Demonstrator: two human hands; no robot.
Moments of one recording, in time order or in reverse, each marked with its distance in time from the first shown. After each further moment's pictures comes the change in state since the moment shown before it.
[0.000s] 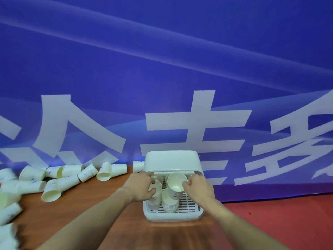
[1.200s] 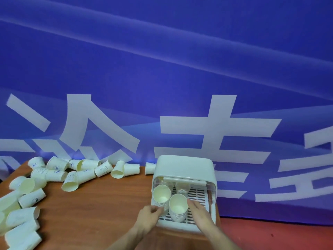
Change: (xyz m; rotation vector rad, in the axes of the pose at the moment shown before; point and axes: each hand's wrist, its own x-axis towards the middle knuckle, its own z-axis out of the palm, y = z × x) left_hand -0.030 0.048 0.098 -1.180 -0.014 -0.752; right_hand 0.009 0.031 0.082 0.592 -0.384 0.246
